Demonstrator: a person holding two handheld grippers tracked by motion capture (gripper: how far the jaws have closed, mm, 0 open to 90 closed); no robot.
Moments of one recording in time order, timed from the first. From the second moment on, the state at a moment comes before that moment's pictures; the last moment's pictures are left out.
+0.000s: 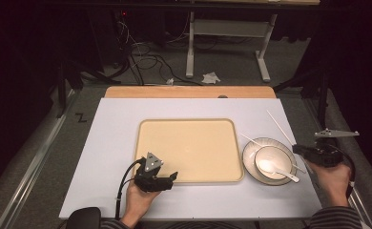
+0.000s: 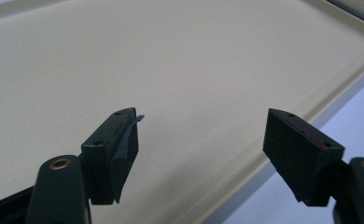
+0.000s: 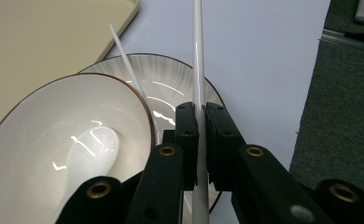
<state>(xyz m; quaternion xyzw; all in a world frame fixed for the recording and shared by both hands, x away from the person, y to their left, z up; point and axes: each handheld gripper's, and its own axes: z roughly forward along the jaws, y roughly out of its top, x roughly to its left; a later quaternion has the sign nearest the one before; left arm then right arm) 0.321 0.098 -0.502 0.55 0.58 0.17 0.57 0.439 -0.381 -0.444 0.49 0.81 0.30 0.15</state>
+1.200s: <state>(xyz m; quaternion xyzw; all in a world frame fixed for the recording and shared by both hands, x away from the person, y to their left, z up) 0.346 0.079 -0.505 0.58 0.57 0.16 0.57 0.370 -0.331 -0.392 0.45 0.81 0.34 0.16</state>
